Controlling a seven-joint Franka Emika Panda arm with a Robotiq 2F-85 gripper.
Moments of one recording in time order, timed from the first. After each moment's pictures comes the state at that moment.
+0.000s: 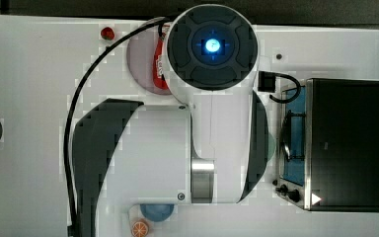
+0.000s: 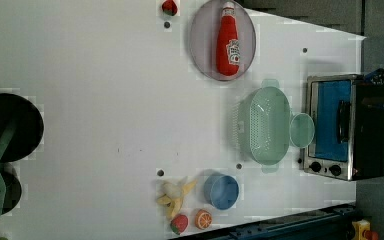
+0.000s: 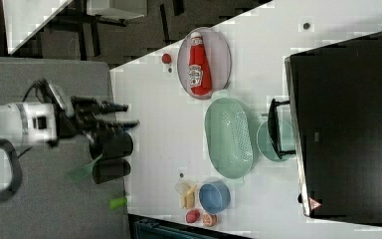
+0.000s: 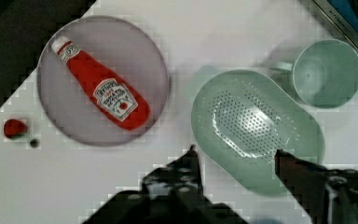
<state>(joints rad) 0.02 -0.03 -0.01 -1.80 -0.02 0.19 0.06</state>
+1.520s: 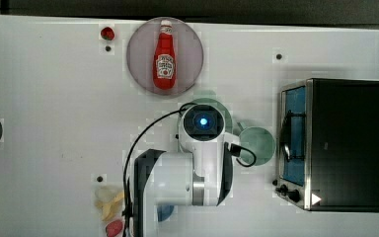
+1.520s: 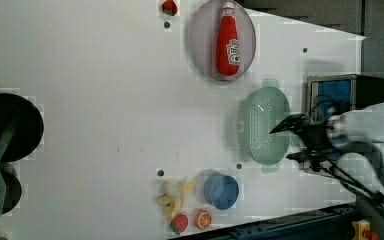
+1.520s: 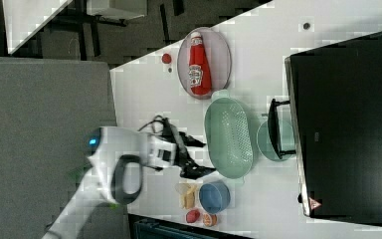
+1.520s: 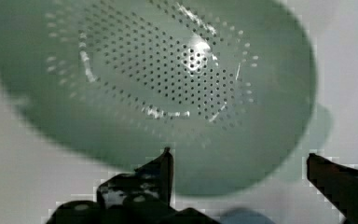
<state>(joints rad) -0.01 0.08 -0.01 -2.40 -0.02 0.67 0.26</state>
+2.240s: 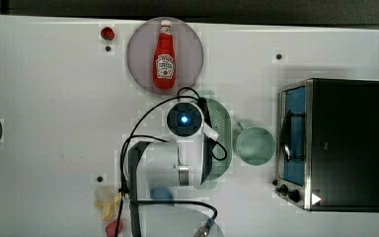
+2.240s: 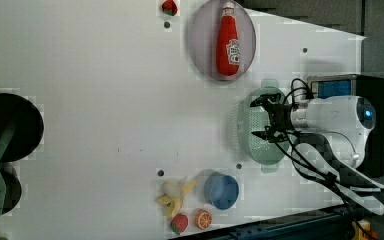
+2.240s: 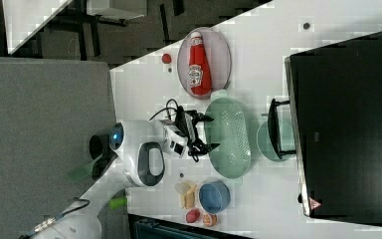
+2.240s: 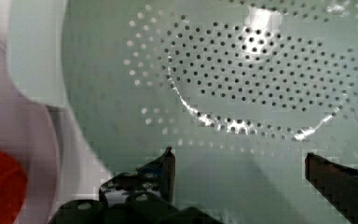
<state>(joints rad) -0.01 0.31 0.06 -2.35 -0.03 1.04 0.65</state>
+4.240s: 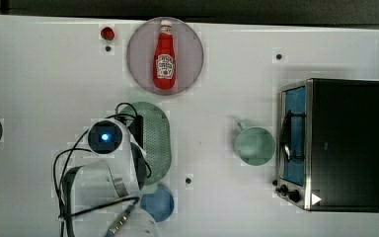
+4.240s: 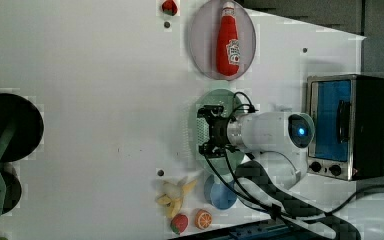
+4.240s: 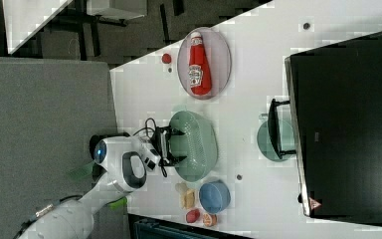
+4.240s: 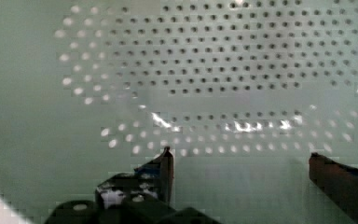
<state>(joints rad) 0.15 0.44 0.26 -2.32 0.03 1.17 1.11</state>
